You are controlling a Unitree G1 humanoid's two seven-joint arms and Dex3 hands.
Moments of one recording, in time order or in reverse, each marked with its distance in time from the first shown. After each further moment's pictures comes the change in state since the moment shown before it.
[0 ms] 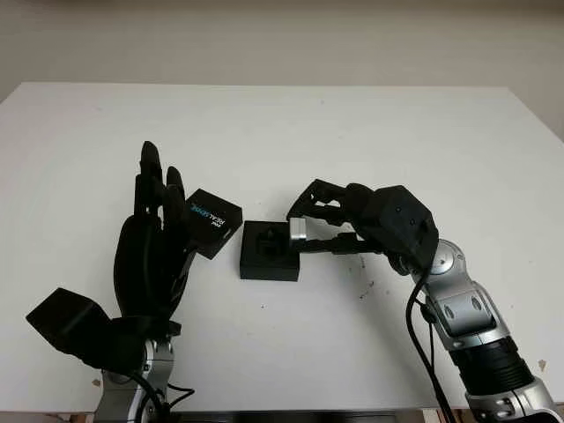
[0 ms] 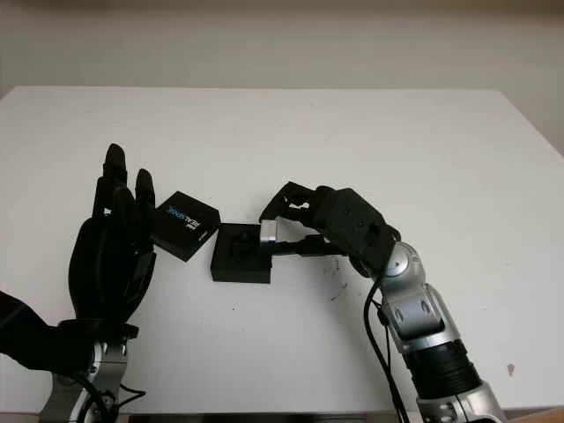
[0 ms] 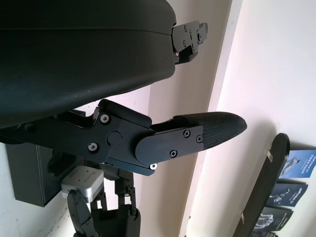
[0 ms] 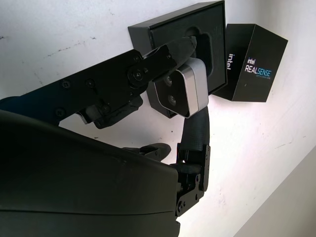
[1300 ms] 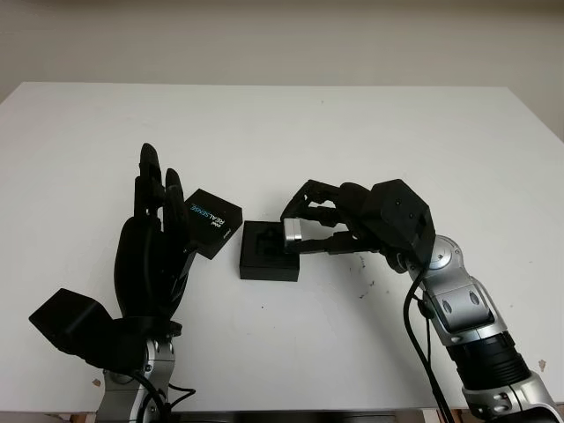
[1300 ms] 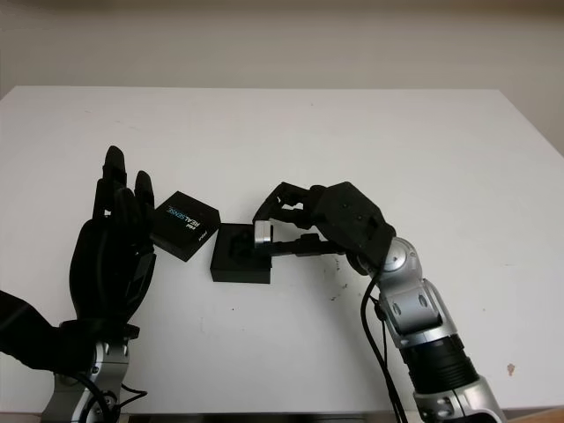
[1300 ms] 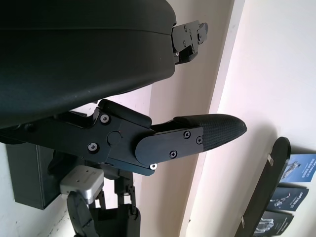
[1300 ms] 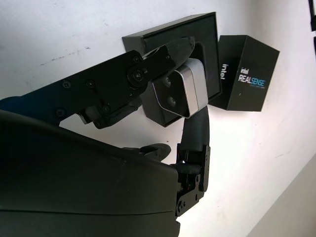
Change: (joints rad) left arm 0.000 -0.005 0.000 0.011 -0.001 -0.009 0.007; right arm -0.019 0.009 0.001 0.019 0.031 0.017 0.039
